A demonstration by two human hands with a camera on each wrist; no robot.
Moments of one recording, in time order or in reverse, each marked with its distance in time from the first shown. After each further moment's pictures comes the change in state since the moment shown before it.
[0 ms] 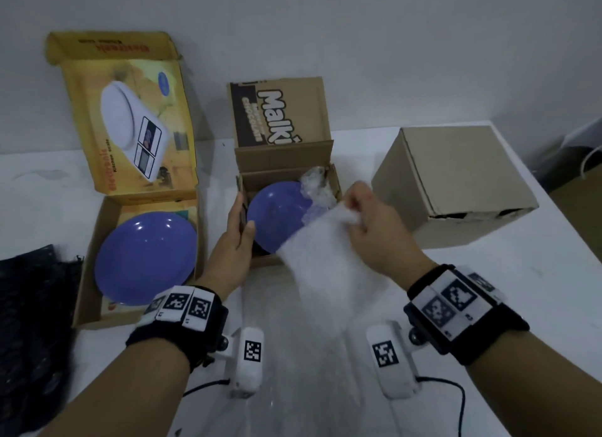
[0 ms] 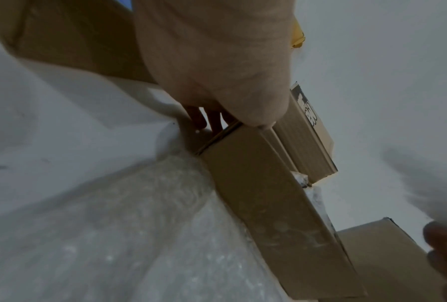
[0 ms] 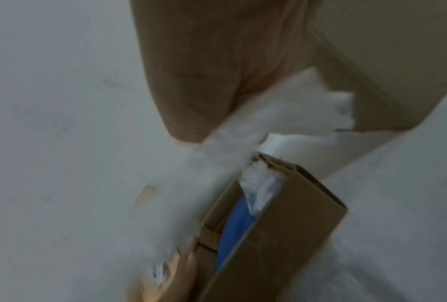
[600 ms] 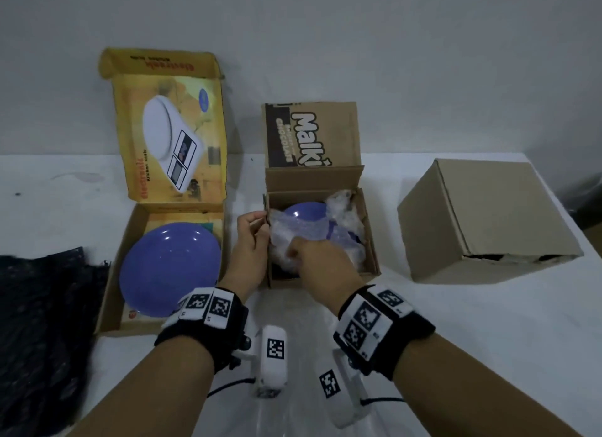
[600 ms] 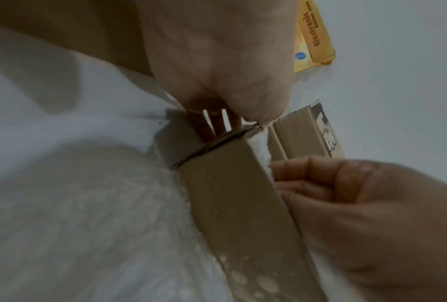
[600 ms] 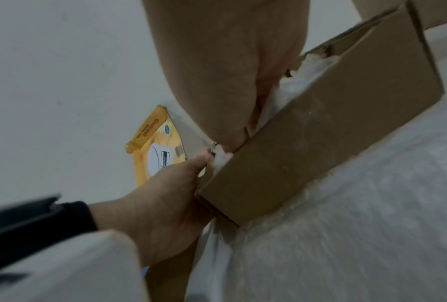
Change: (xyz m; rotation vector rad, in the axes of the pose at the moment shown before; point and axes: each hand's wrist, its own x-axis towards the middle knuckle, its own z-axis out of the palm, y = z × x) left_hand 0.029 -0.007 -0.004 -0.299 0.212 -0.048; right_hand 0.043 -0.041 0.091 -0.344 -0.316 -0.080
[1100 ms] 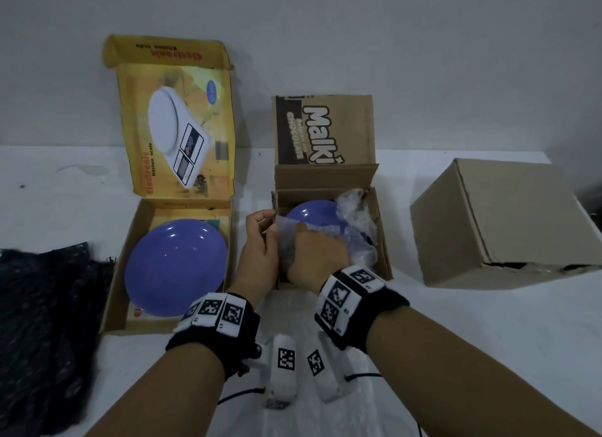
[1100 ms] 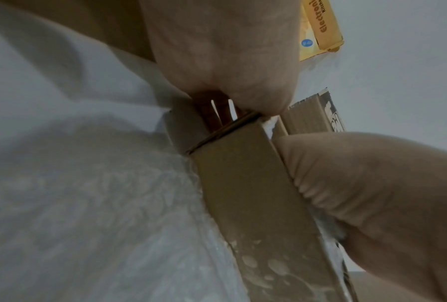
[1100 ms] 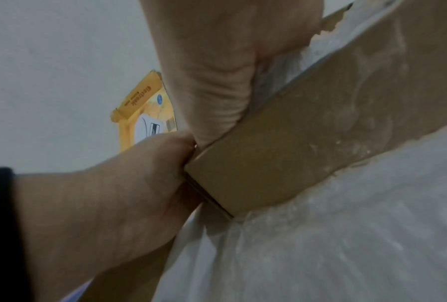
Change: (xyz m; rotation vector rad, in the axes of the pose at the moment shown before) left_hand 0.000 -0.012 0.004 0.010 0.052 0.066; right_hand 0.030 -0.019 0.005 -0.109 -0.047 0.188
